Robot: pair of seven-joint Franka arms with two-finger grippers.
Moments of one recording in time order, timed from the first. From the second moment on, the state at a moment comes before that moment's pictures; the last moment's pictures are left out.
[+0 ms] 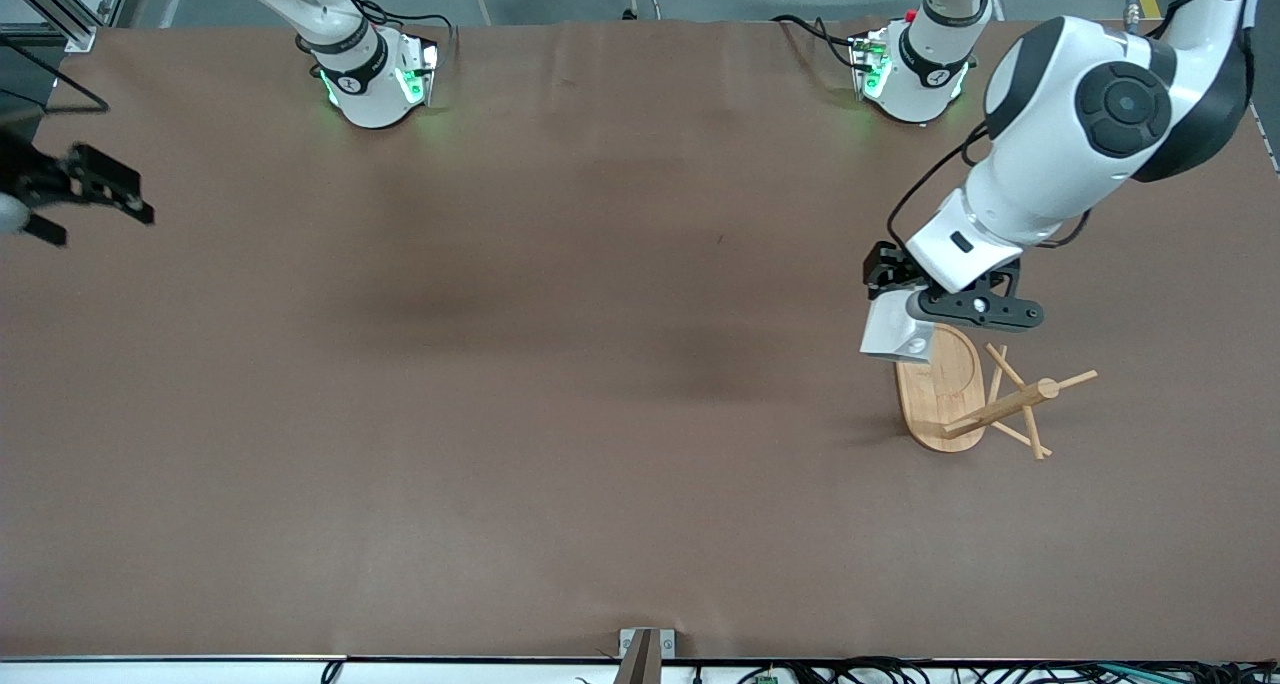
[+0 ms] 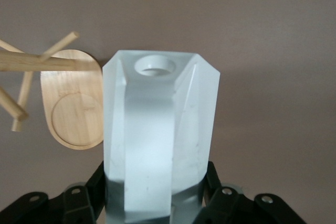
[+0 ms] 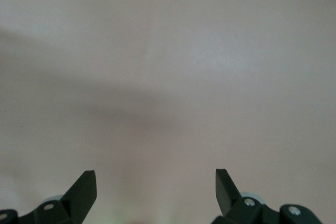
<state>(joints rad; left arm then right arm) 0.39 0.12 -0.73 -1.83 0.00 1.95 -0.19 0.02 -0.05 -0.10 -1.55 0.03 1.46 -0.29</state>
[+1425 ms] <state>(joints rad) 0.54 0.20 -0.73 -1.91 0.00 1.96 0.25 0.01 -0.01 -0.05 -1.50 0.00 1.48 -0.07</state>
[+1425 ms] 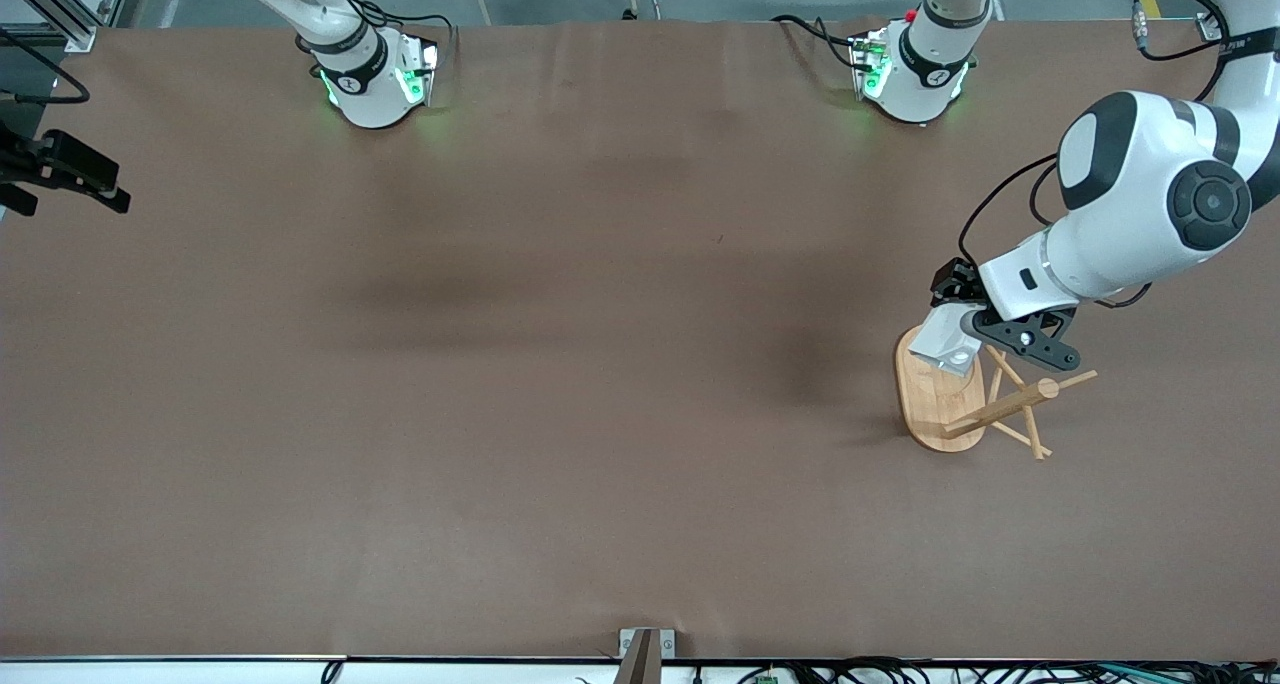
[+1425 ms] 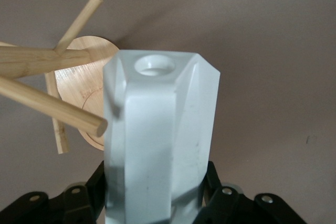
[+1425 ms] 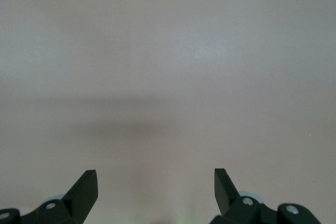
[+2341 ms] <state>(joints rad) 0.59 0.20 -0.73 -1.91 0.00 1.96 0.37 0.01 -0.01 -0.04 -1.54 0.00 1.53 -0.06</state>
